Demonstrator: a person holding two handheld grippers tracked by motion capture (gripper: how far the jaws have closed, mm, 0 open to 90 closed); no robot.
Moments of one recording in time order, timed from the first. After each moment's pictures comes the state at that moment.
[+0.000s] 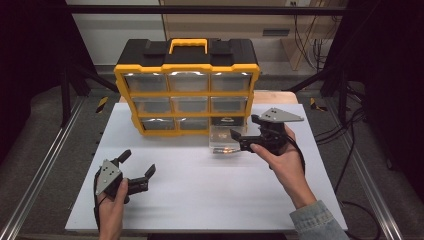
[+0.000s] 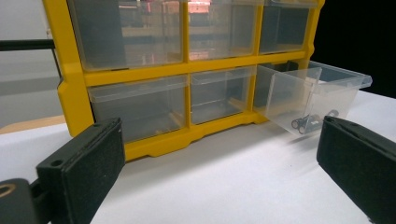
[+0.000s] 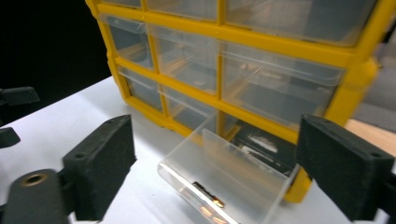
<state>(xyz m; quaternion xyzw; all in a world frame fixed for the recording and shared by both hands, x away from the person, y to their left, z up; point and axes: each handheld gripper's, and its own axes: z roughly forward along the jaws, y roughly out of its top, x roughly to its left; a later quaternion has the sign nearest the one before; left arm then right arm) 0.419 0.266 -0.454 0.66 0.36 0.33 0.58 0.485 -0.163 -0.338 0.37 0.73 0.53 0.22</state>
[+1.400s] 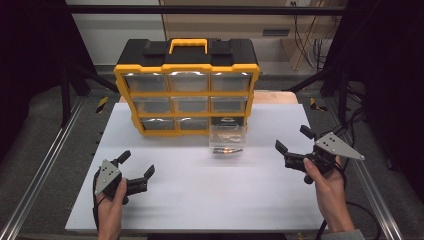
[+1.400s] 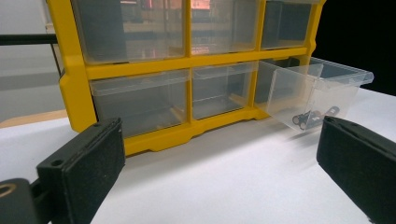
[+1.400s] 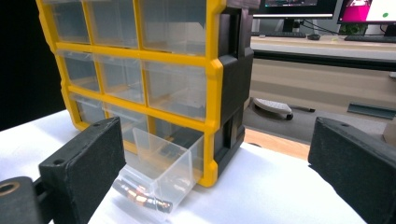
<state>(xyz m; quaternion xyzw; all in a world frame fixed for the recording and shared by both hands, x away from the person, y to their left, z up) 0.420 0.270 -0.456 0.66 0.36 0.33 0.58 0.436 -0.267 -0.376 0.38 0.64 0.59 0.32</state>
